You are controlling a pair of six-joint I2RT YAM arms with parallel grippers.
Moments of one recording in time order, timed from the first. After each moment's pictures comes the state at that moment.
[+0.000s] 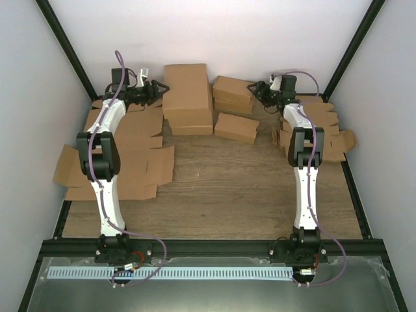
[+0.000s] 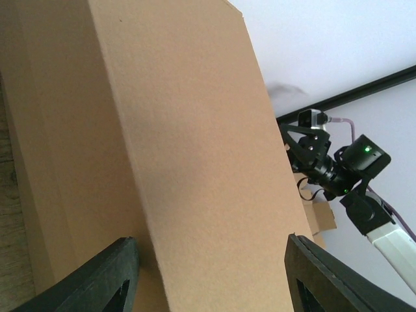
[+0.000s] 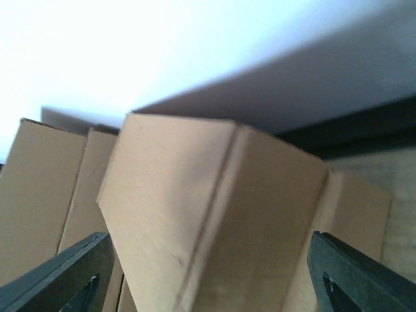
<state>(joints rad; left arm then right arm) 0.02 2.20 1.95 -0.35 0.88 -0.52 0.00 2.63 2.26 -0.12 -0.73 0.68</state>
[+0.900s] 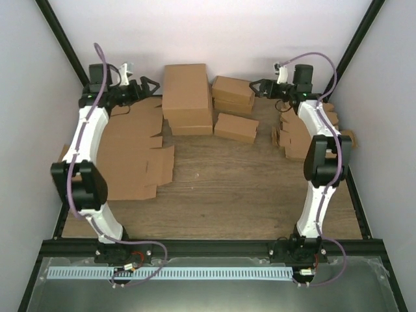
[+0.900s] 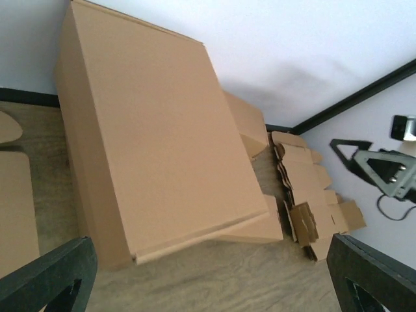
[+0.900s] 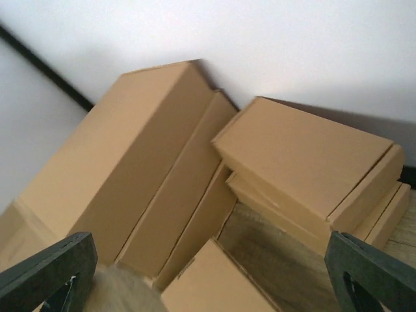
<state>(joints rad) 0.04 1.84 1.79 -0.54 0.71 -0.37 0.00 2.14 1.87 -0.20 -0.76 0.25</state>
